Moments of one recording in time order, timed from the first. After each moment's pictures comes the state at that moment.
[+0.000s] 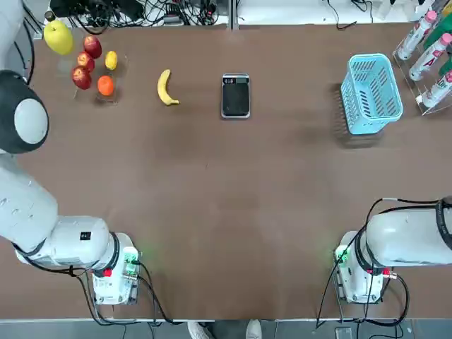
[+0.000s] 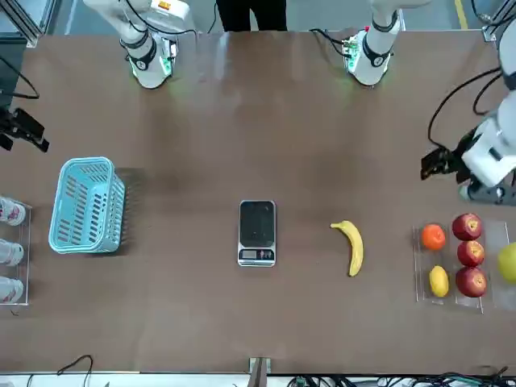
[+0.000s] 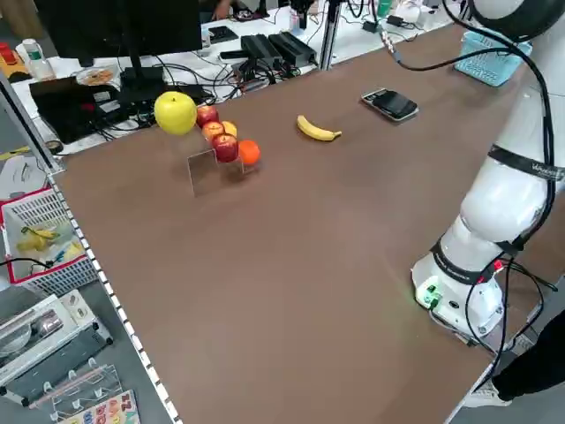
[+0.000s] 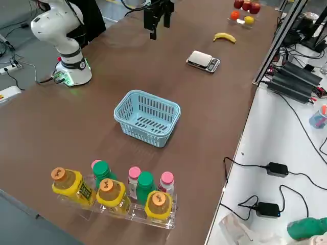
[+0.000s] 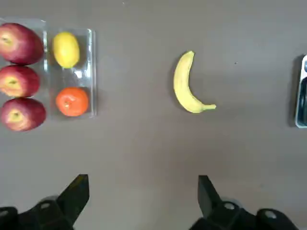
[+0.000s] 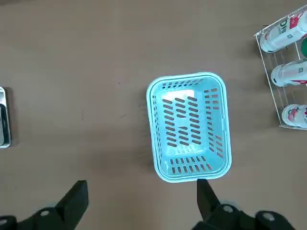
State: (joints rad) left arm 0.01 0.23 -0.13 -1.45 0.01 1.63 -0.04; right arm -0.06 -0.03 -0.02 -1.57 0.01 1.59 -0.02
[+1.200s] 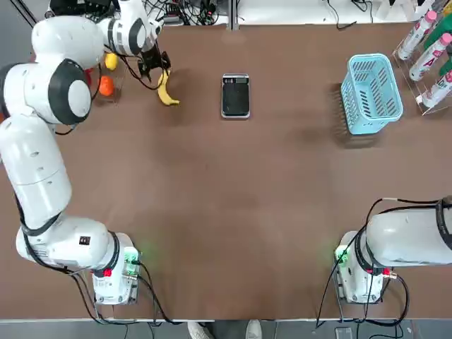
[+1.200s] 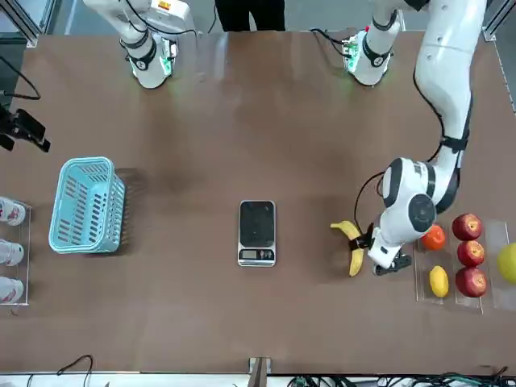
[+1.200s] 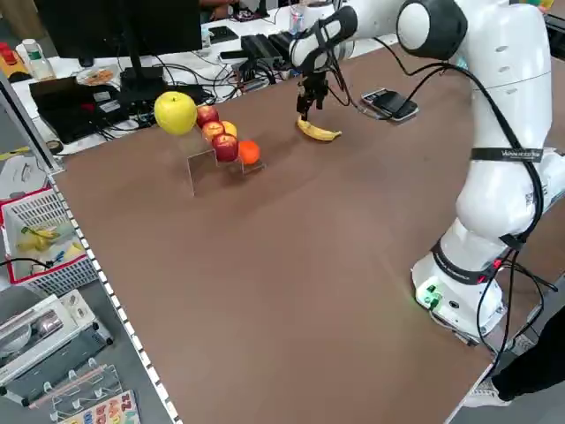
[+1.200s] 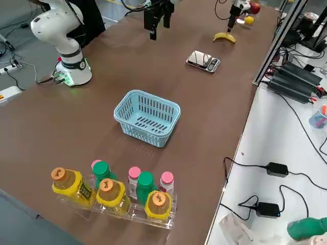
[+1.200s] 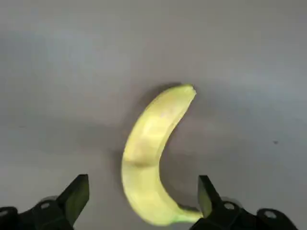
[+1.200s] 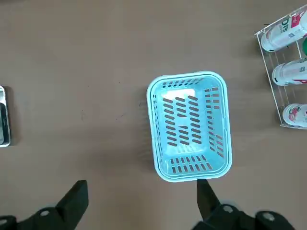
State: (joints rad) left arm -0.10 0.65 -0.13 -1.67 0.03 2.28 -0.47; right arm -0.06 -0.03 -0.02 -1.57 0.01 1.59 -0.02
